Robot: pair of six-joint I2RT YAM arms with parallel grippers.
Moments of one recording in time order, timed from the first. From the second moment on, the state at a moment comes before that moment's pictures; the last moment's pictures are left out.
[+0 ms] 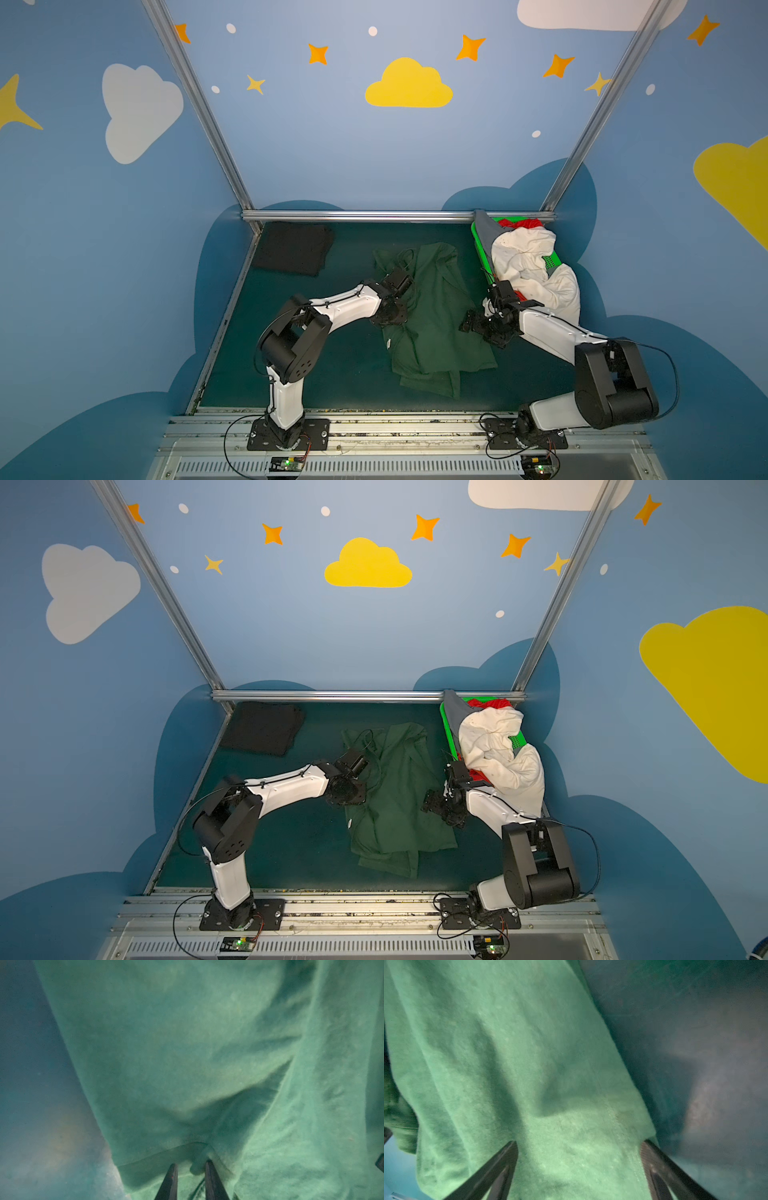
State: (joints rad) left arm -0.71 1.88 1.27 -0.59 0.03 -0.69; right arm 0.25 1.45 0.74 -0.57 -0.23 0.55
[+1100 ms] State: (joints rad) left arm -0.67 1.82 1.25 -0.56 0.10 -0.70; right arm 0.23 1.45 0.72 -0.48 -0.28 0.60
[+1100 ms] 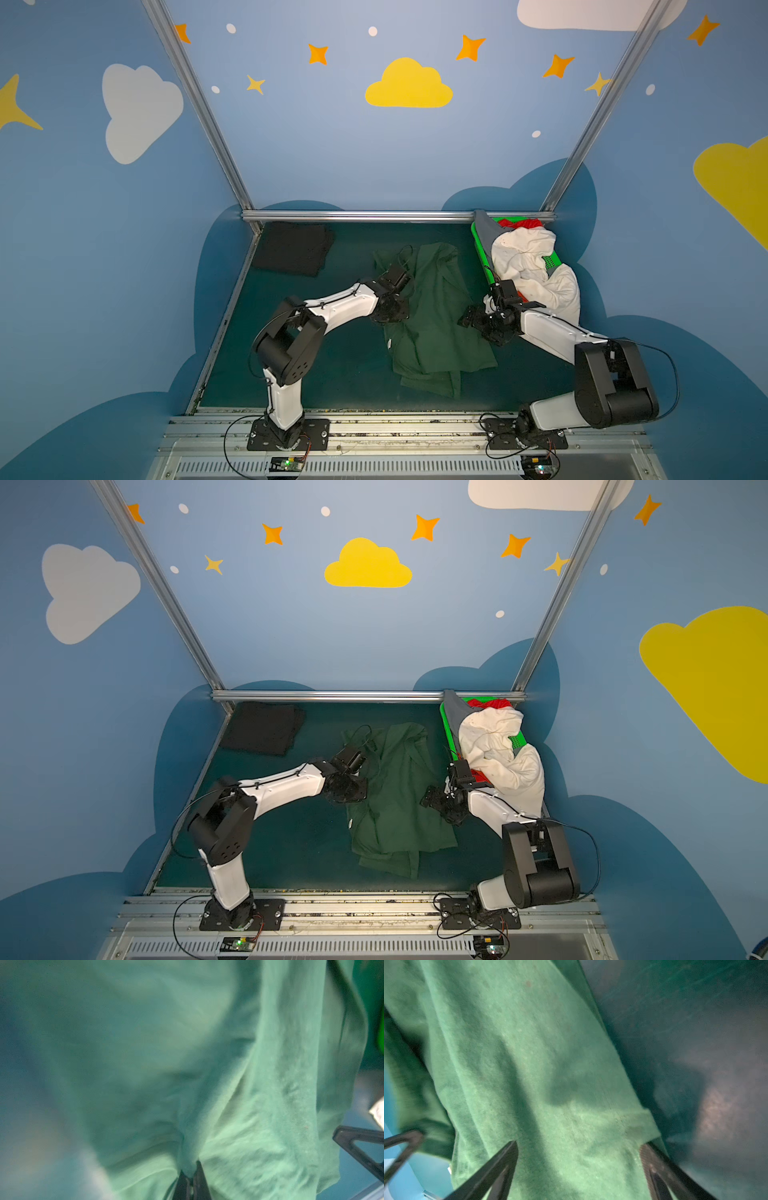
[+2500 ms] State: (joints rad) left arm -0.45 1.21 0.92 -0.52 -0.23 -0.68; right arm 0.23 1.47 0.75 -0.50 -0.27 0.58
